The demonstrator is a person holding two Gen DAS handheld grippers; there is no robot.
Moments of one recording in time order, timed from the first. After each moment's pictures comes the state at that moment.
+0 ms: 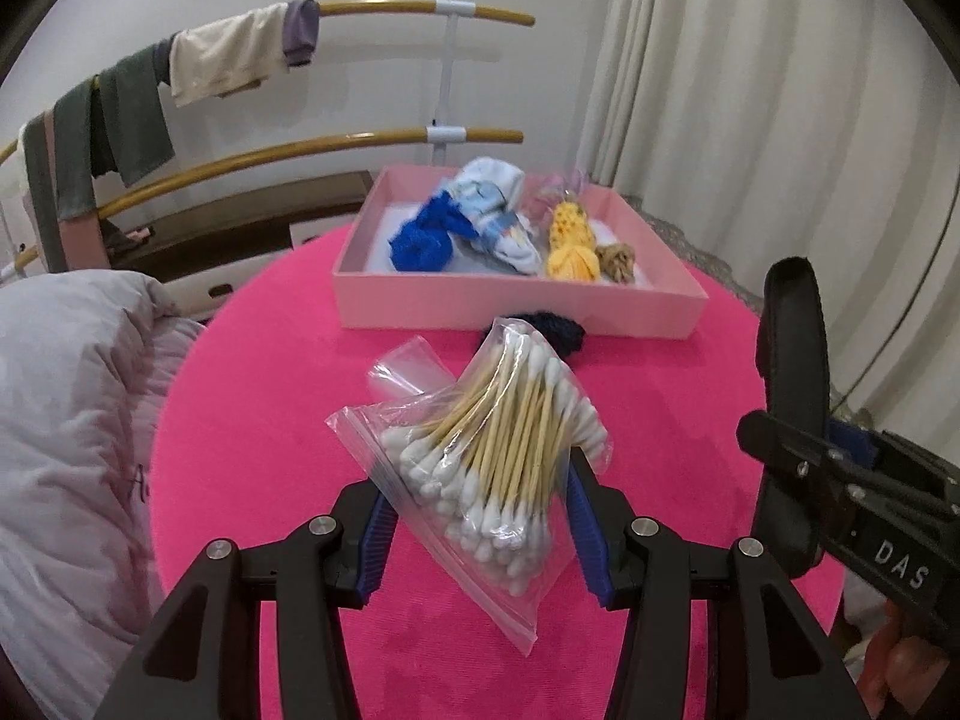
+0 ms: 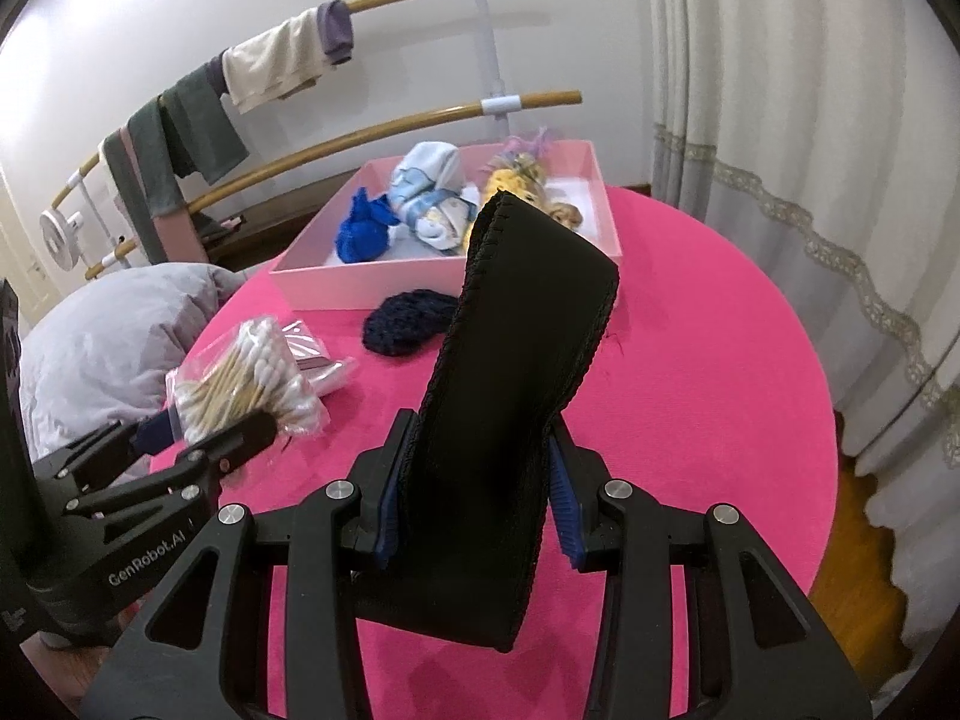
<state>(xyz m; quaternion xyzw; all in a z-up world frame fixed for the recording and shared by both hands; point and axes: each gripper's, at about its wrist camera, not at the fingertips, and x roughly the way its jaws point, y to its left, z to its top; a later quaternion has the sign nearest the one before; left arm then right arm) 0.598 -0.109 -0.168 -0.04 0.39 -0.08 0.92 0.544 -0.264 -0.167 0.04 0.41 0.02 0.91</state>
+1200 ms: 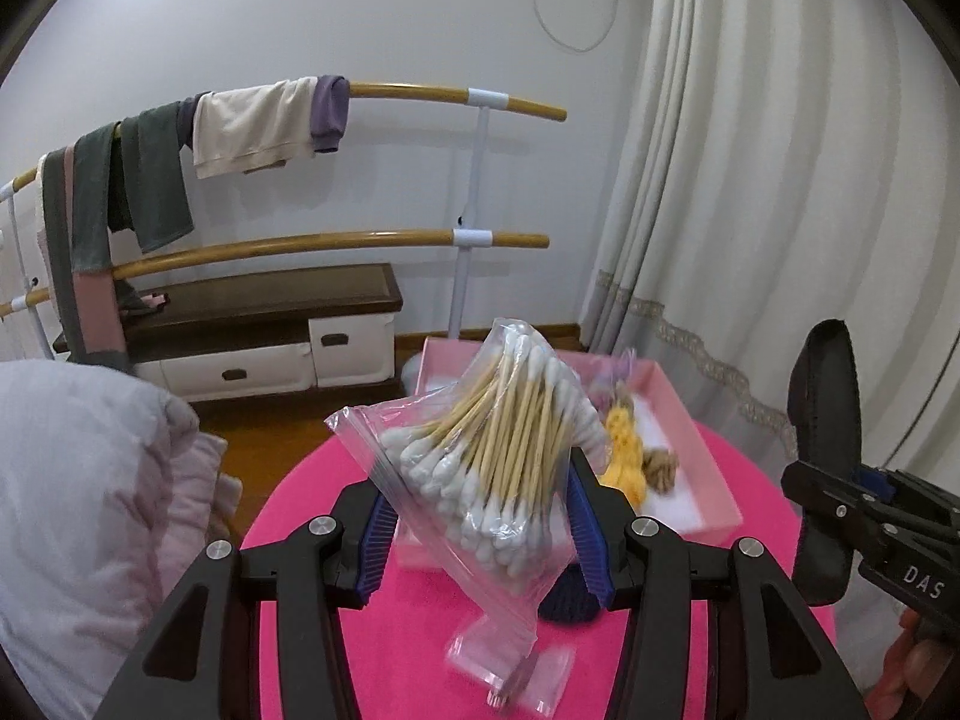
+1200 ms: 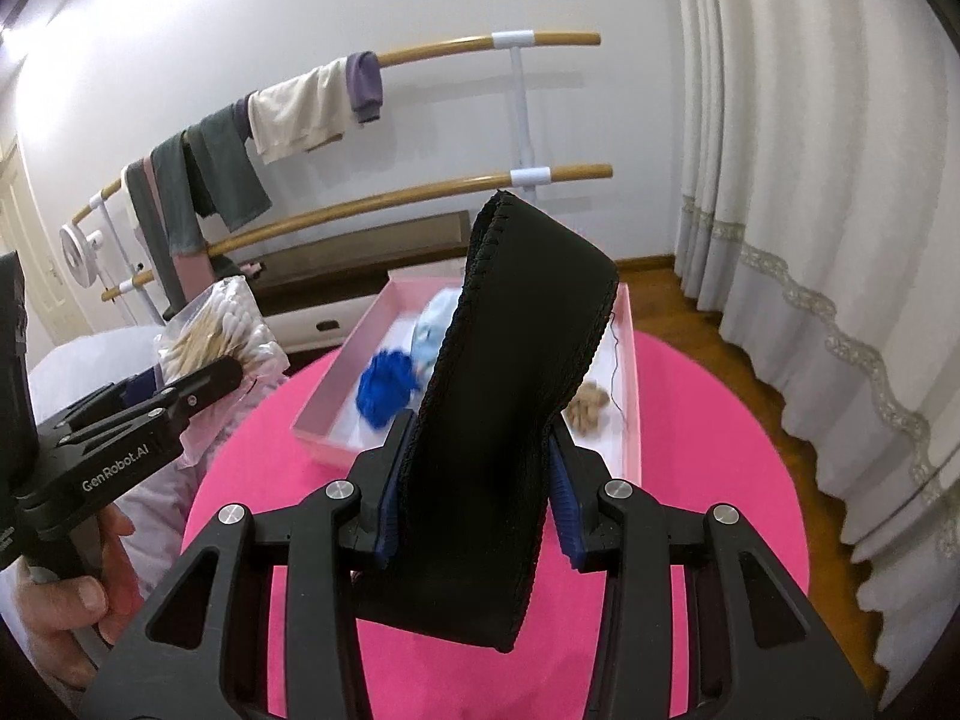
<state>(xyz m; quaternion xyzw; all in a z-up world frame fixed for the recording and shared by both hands) 0.692 -0.067 -0.075 -0.07 0.31 -0.06 0.95 0.641 -0.267 -0.088 0.02 0.36 0.05 0.93</state>
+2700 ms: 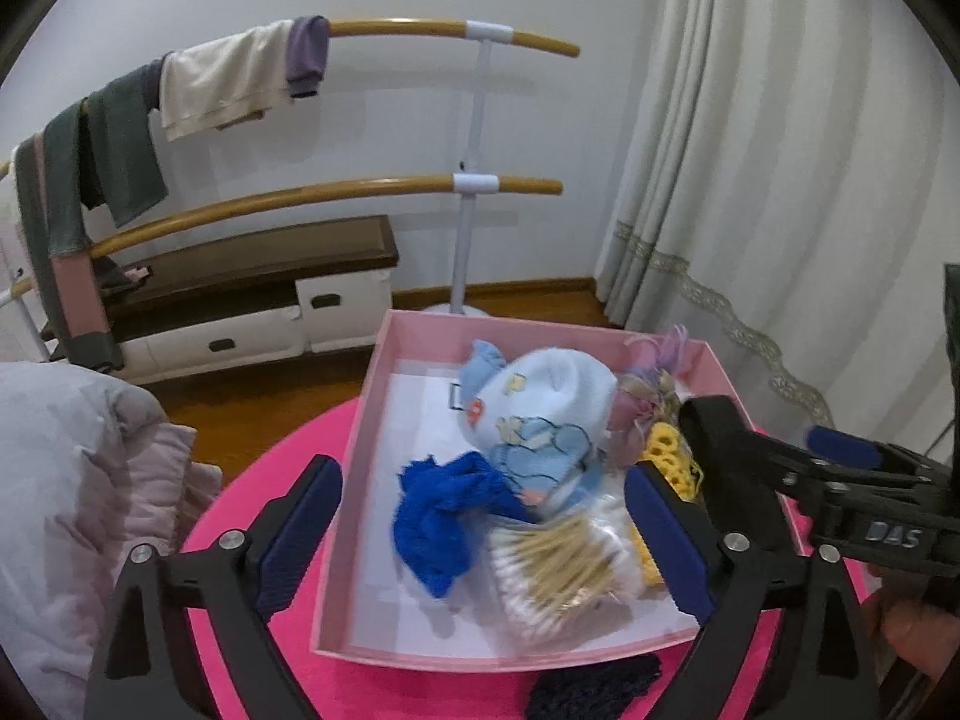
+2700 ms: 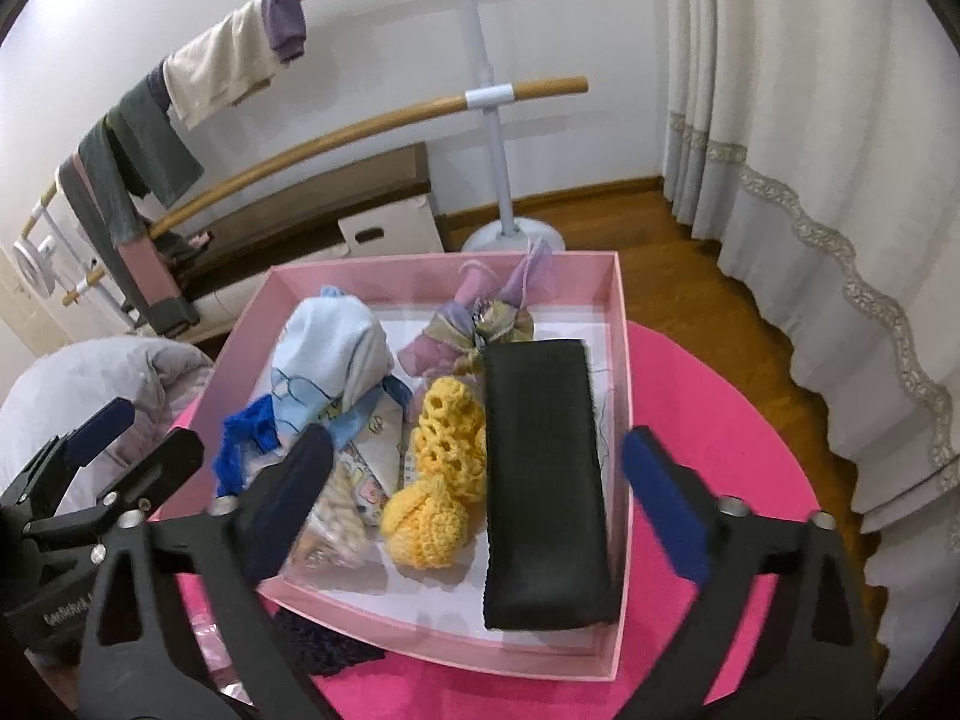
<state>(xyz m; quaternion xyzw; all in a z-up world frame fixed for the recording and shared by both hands) 0.945 -0.117 -0.144 -0.06 0.37 -0.04 0.93 0.779 -0.316 -0.156 0.05 0.45 0.02 0.89</state>
